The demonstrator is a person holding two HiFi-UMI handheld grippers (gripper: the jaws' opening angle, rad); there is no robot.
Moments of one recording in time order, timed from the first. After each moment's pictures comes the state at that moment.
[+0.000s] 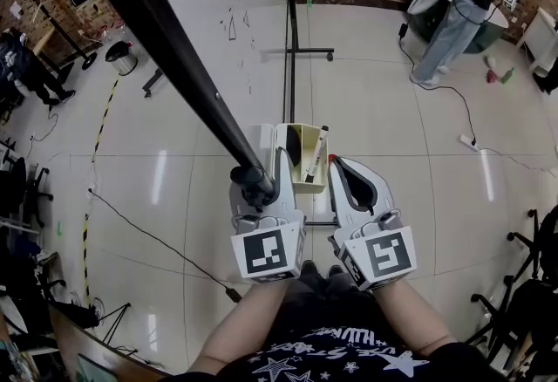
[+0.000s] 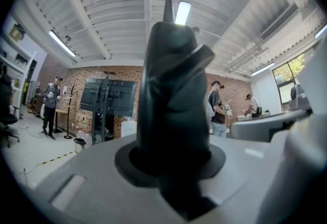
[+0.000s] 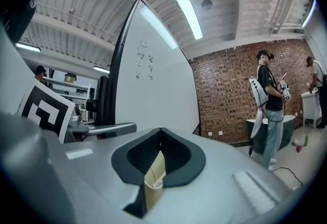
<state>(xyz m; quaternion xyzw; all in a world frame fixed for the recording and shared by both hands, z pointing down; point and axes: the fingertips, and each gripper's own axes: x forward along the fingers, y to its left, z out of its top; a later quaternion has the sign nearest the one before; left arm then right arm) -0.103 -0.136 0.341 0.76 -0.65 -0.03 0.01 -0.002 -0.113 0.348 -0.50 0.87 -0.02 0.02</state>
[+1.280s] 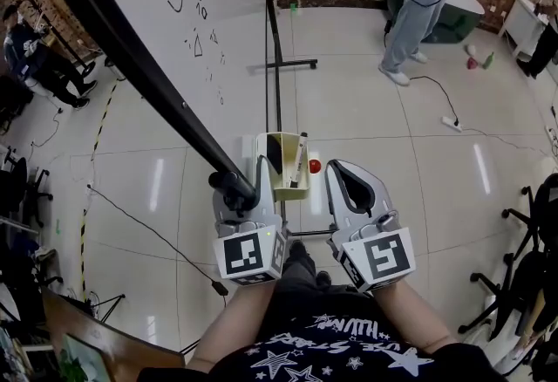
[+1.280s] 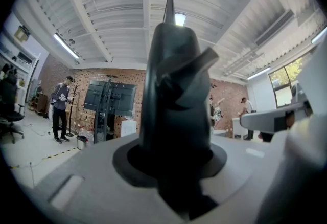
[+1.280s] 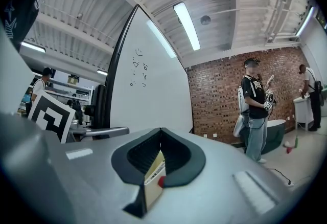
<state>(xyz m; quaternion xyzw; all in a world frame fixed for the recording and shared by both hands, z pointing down) -0.069 0.009 0.351 0.77 -0.64 -0.03 0.01 0.059 0.035 0.337 -0.51 0.86 -0.01 0.03</state>
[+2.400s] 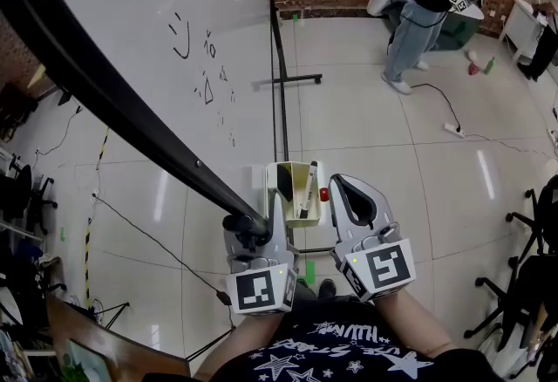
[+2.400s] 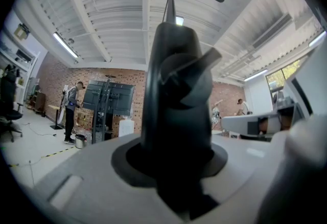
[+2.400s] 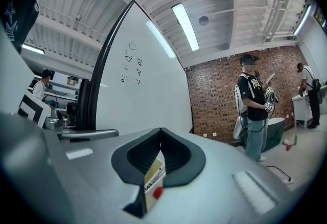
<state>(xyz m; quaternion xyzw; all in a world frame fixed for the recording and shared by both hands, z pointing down) -0.064 0.017 0.343 0.77 -0.64 -0.03 0.02 0.056 0.005 0.337 -0.52 0.85 -0.04 0.02</state>
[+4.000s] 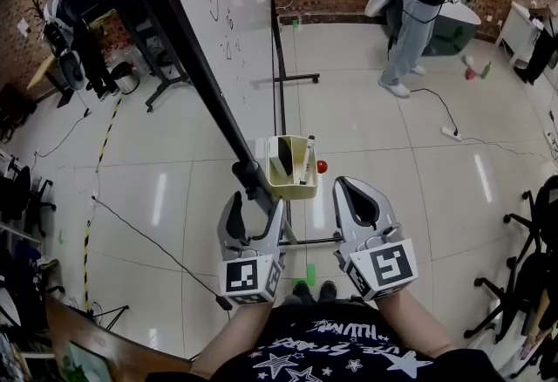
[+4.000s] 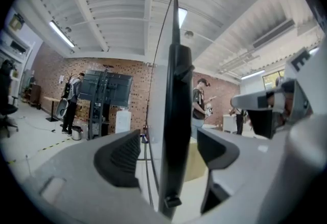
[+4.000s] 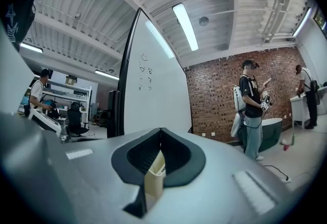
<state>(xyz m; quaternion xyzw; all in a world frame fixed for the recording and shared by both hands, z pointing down) -0.088 0.063 0.393 0.80 -0.60 -0.02 0.05 0.056 0.067 0.336 -0.53 0.85 -0.02 0.03</state>
